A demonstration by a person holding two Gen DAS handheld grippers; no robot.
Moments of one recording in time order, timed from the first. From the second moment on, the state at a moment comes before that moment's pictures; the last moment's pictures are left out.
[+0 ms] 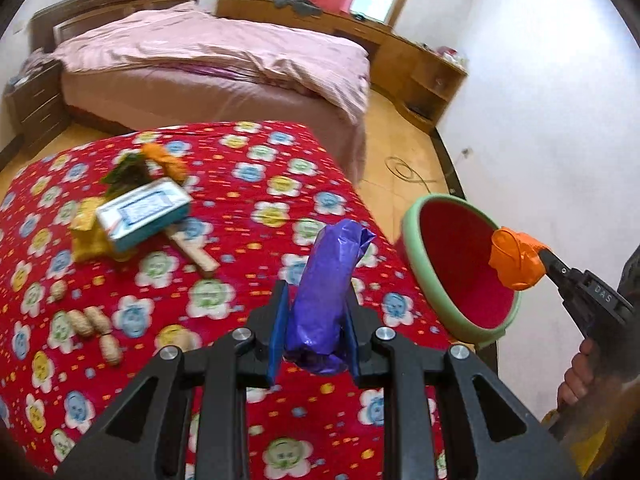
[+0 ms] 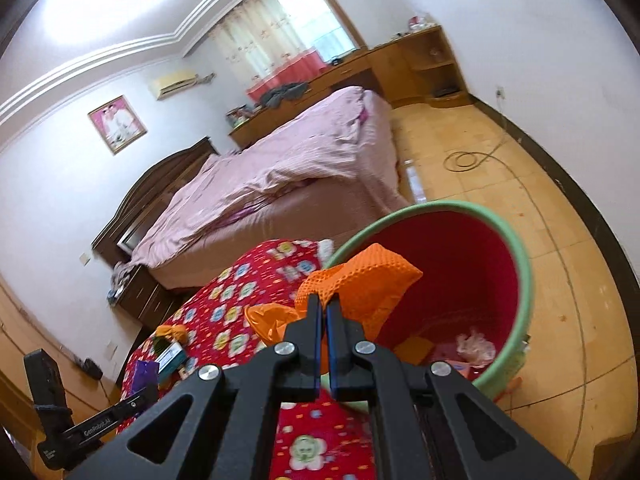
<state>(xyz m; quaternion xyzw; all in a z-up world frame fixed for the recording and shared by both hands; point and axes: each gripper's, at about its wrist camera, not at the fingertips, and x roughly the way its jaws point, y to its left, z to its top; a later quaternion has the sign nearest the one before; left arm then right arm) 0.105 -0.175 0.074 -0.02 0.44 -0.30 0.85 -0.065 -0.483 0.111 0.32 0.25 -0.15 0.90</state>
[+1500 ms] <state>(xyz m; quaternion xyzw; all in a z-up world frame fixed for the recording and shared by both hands) 0.109 -0.372 0.033 0.11 0.45 -0.39 0.80 -0.089 -0.553 0.054 0.34 0.28 -0.21 0.87</state>
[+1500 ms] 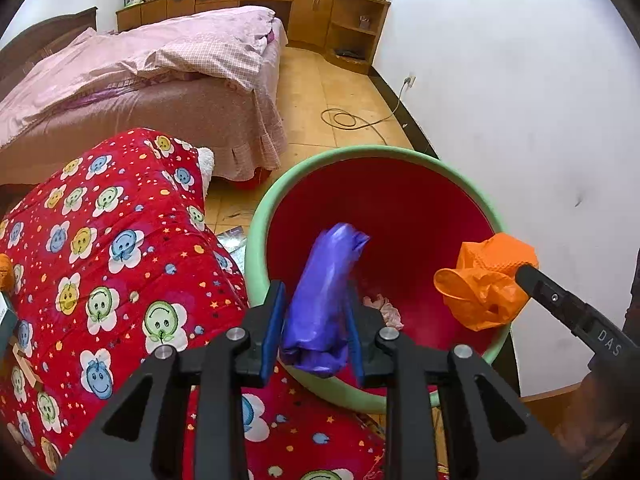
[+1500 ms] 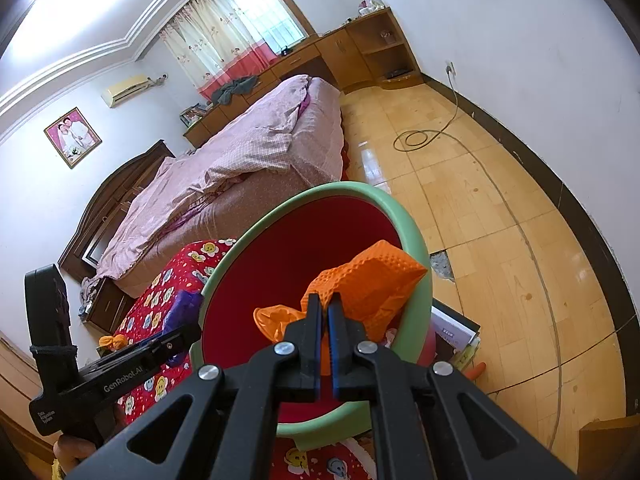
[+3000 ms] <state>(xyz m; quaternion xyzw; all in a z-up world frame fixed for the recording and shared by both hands) 0.149 -0.195 0.075 0.03 0.42 -0.25 0.87 -0.047 -0.478 0.084 0.32 0.29 -0.14 0.89</state>
